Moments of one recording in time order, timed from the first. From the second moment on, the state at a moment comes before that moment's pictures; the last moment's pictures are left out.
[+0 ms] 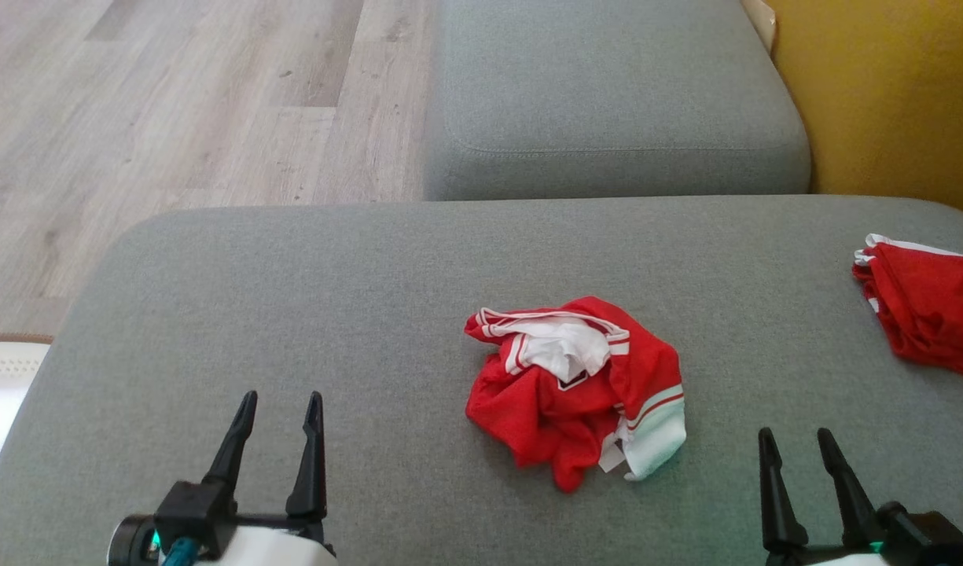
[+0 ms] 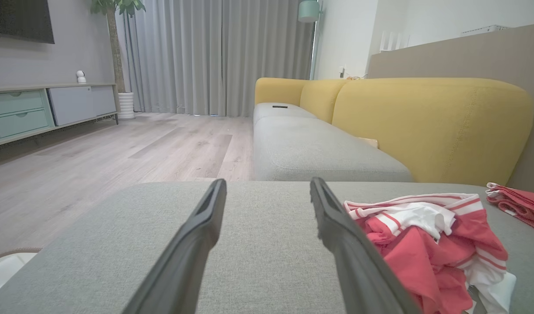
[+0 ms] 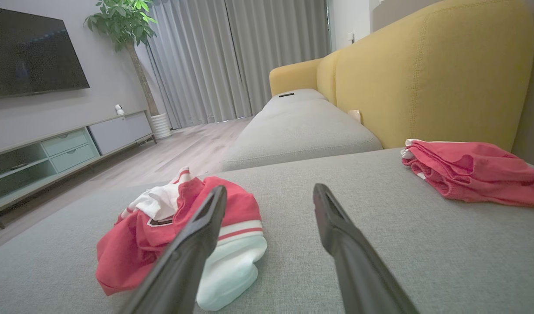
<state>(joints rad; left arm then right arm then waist) 0.18 0.06 -0.19 0.02 -0.12 0.04 -0.25 0.24 -0.04 0.02 0.15 0.22 0.12 -0.26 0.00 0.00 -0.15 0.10</state>
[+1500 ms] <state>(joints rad) -0.47 0.05 -0.97 0.52 -0.82 0.01 -0.11 0.10 -0.04 0.11 0.15 0.16 0.12 -0.26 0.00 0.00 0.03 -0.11</state>
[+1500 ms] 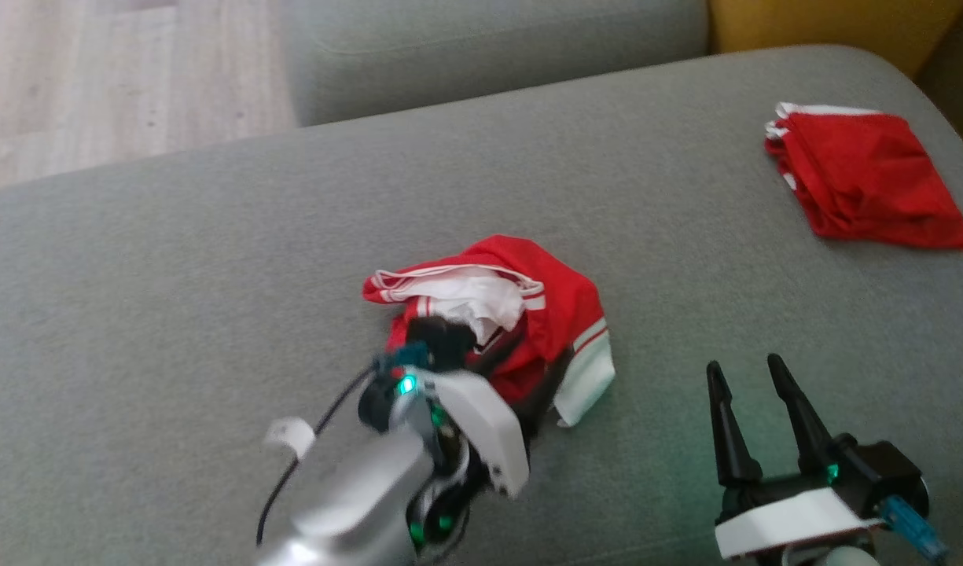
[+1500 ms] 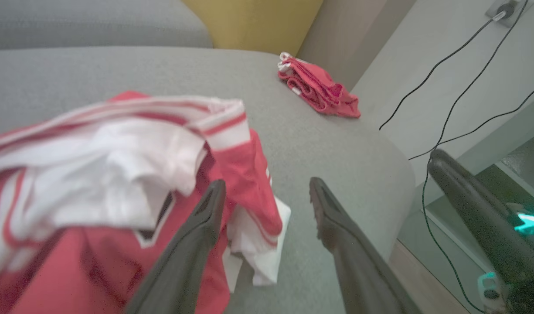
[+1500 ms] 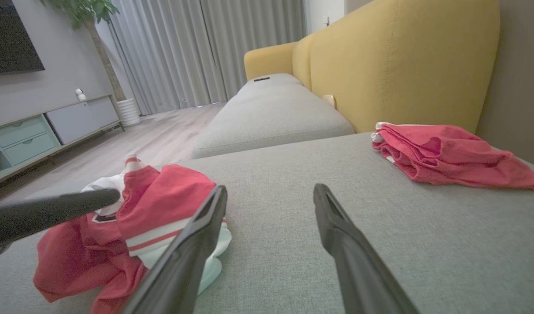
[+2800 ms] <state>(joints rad) -1.25 0.02 -0.78 0.80 -1.28 -0.09 -0.25 0.06 -0.05 0.13 0.15 0.16 0.12 -0.26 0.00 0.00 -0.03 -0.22</state>
